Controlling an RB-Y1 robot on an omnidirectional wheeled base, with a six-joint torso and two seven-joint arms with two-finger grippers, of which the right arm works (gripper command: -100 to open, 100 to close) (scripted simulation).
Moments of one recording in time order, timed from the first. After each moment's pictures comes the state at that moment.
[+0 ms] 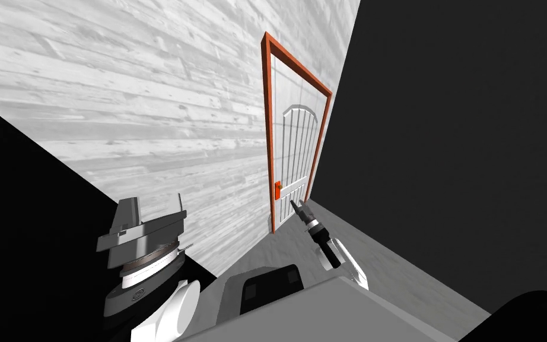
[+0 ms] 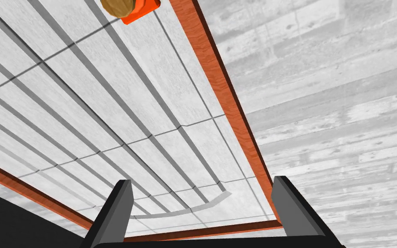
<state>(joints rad) 0.36 -0.09 -0.05 -1.79 0.66 -0.51 0.30</state>
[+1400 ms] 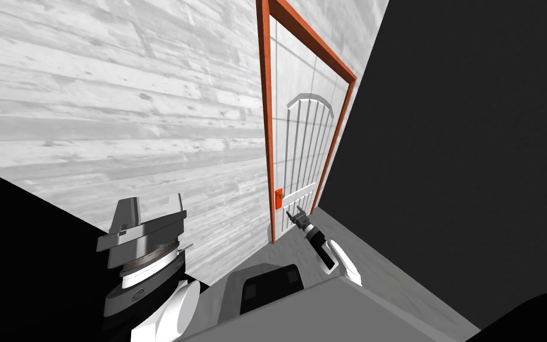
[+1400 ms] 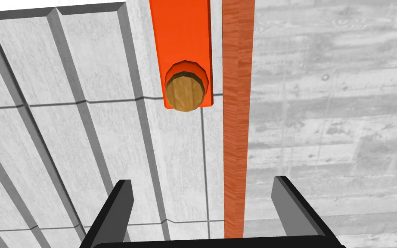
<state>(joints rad) 0.30 -0.07 -0.09 -1.58 0.94 -0.57 0.52</state>
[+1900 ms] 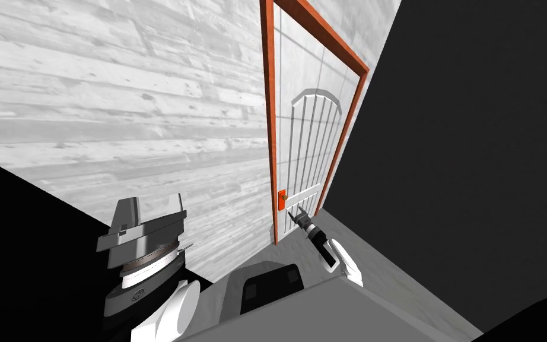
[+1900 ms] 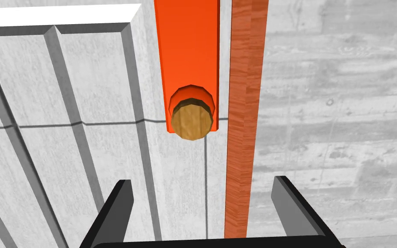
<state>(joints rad) 0.26 -0.09 -0.13 -1.50 0.95 -0.60 0.55</state>
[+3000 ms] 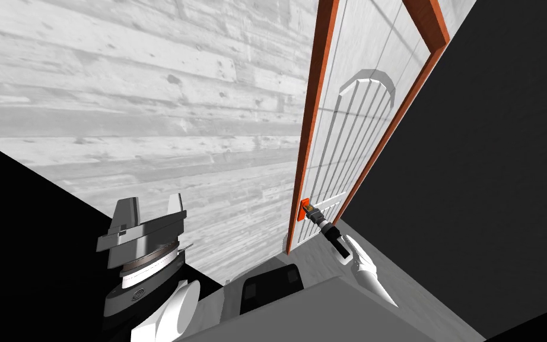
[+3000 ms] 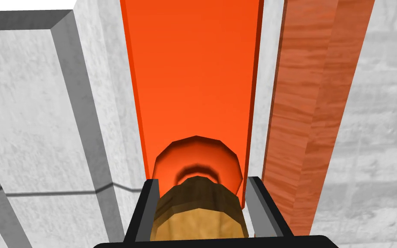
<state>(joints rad) 0.17 -0.22 -0.31 -1.33 0.85 -0.67 0.52</state>
